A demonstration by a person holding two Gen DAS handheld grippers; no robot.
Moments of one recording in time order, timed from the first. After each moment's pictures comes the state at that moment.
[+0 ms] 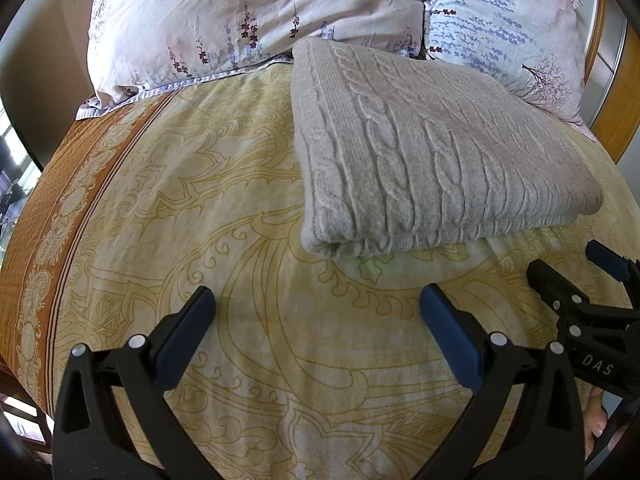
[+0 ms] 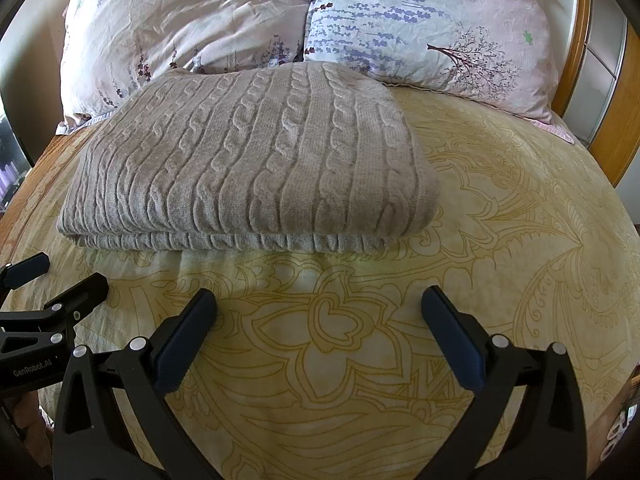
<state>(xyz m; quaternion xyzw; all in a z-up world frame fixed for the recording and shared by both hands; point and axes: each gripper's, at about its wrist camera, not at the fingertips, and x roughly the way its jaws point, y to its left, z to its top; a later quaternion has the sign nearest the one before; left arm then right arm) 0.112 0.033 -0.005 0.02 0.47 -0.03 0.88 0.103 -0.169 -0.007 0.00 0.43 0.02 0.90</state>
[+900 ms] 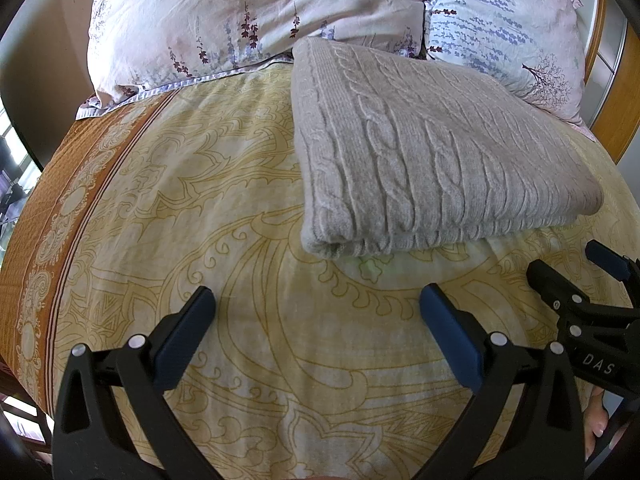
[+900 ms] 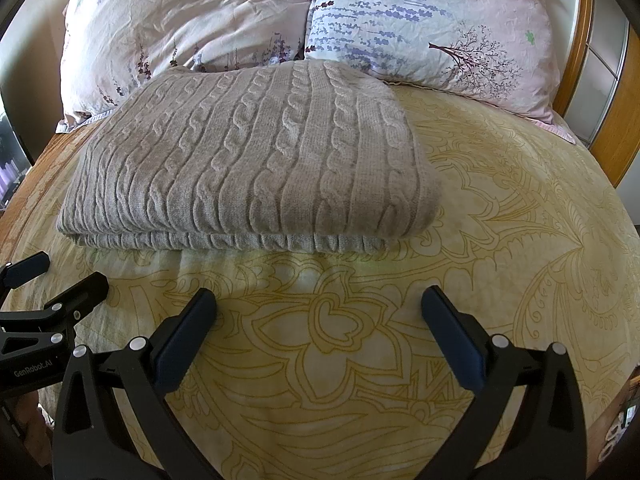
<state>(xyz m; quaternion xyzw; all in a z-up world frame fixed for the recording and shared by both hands) 0.112 0.032 -0.005 0.02 0.47 -0.03 0.88 0.104 -0.168 -0.007 0.00 0.43 0.02 0.90</state>
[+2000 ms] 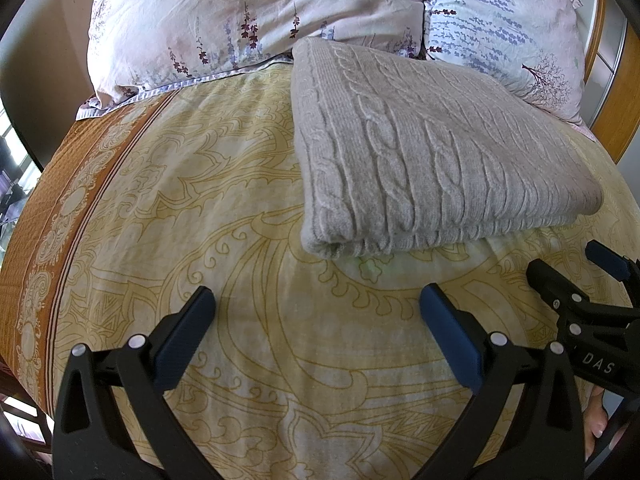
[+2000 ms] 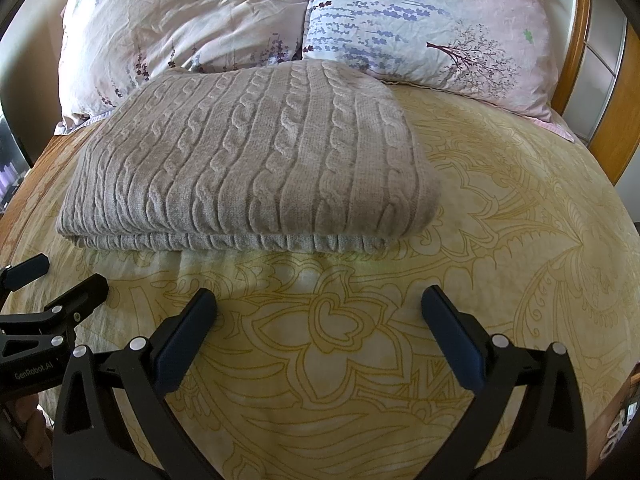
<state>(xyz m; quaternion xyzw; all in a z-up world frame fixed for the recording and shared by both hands) 0.112 0.032 -0.005 0.02 0.47 -0.03 0.88 0.103 -0.169 -0.007 0.00 0.43 0.03 0.90</state>
